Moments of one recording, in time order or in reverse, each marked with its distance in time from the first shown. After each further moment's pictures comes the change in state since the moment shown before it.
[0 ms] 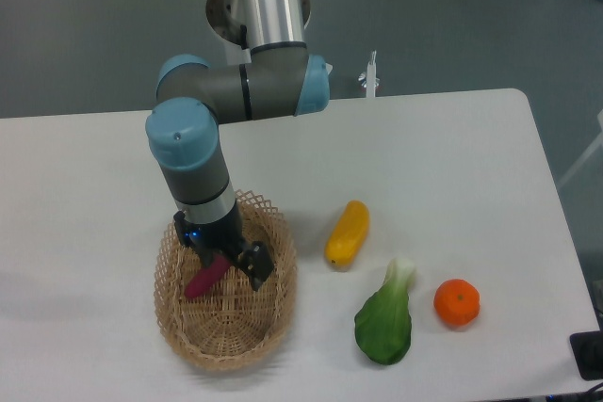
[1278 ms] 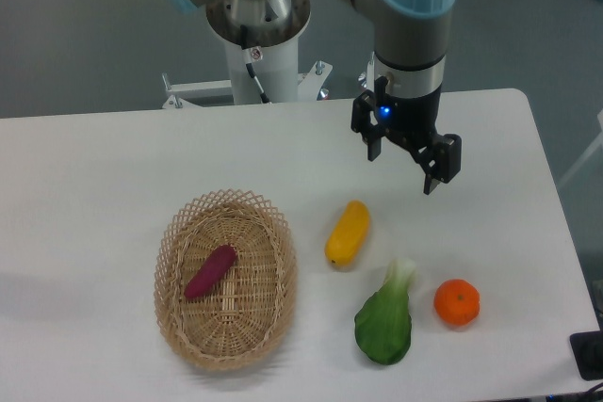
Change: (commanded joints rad) arm 0.376 0.174 0.065 -0.413 -0.172 0.649
